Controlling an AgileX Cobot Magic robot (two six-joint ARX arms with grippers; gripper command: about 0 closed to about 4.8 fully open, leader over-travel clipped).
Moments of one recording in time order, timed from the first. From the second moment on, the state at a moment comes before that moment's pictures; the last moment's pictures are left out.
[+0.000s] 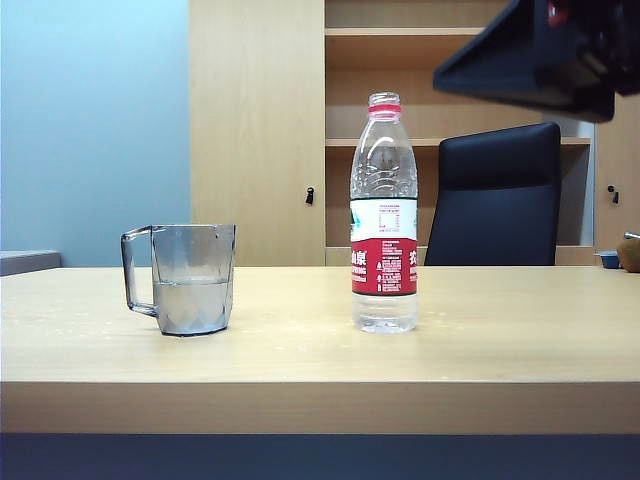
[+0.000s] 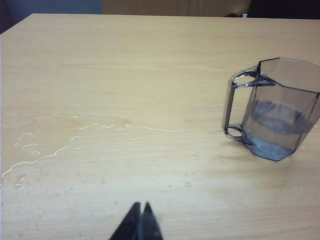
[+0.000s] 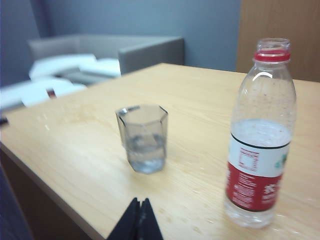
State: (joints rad) left arm 0.00 0.00 0.01 -0.16 0.09 0.00; right arm 0.94 0.81 0.13 0.71 0.29 0.00
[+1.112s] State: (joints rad) left arm 0.00 0.00 0.01 -0.15 0.09 0.00; right arm 0.05 0.00 0.01 -0.09 0.09 -0.05
